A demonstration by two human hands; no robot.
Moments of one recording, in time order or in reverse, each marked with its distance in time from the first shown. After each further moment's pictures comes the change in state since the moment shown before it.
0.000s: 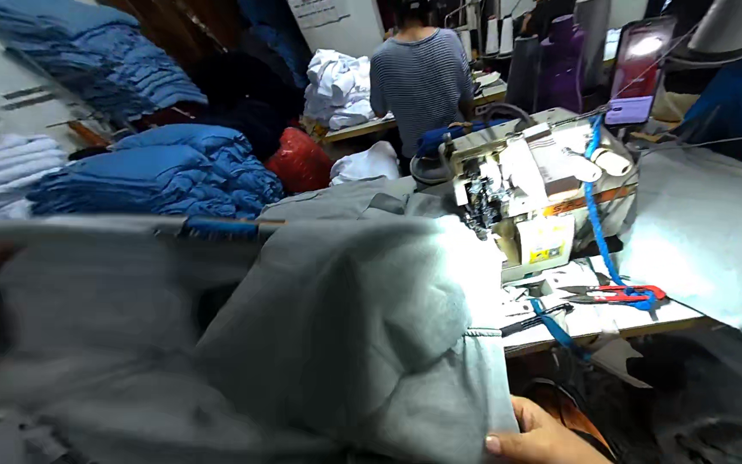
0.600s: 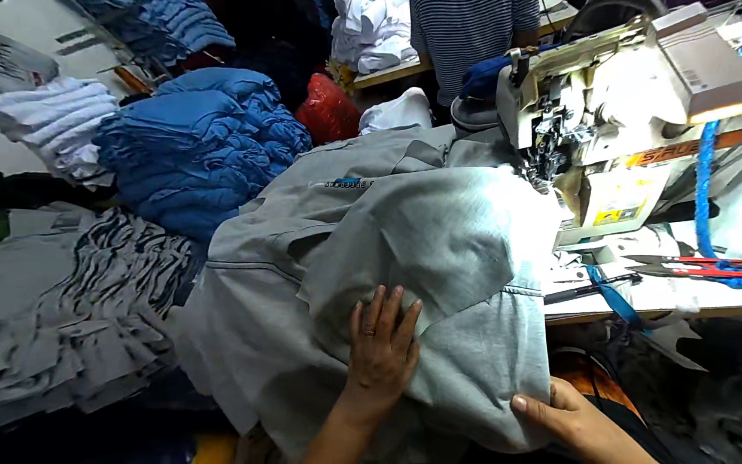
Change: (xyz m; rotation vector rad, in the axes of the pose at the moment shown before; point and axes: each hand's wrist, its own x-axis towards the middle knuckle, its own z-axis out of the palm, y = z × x) left_hand -0.263 0.066 0.148 0.178 -0.196 0.705; right_hand 0.000 0.029 -0.001 -0.184 0.125 0.066
